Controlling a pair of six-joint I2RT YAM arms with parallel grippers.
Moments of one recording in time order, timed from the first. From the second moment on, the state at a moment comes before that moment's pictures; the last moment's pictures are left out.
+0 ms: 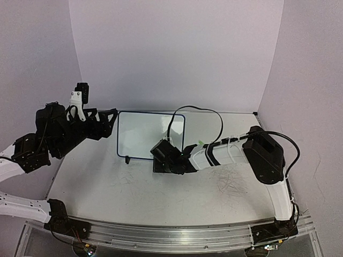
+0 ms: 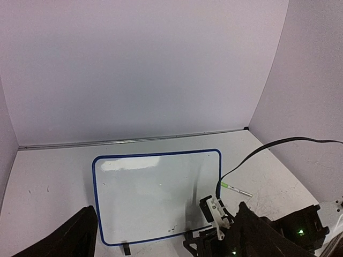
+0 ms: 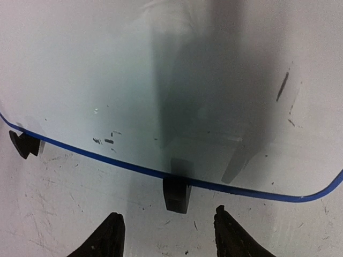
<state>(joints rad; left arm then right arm) -1.03 0.83 0.92 -0.22 -0.60 -0.26 1.06 2.21 1.53 -0.21 0.40 0.81</state>
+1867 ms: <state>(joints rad) -1.03 0.91 0.97 -0.24 -0.60 -0.29 1.00 2.20 1.50 -0.09 0.33 0.66</state>
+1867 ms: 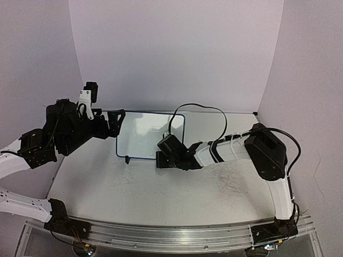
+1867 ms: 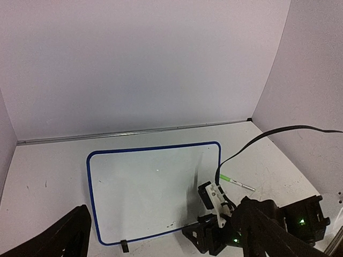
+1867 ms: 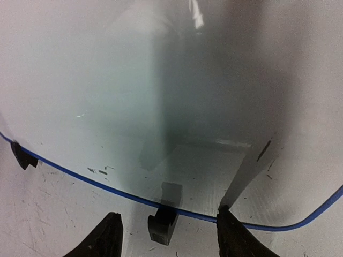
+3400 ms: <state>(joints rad) -1.03 1.01 1.00 -0.22 -0.56 -0.28 0.97 1.78 0.84 0.07 0.33 0.47</state>
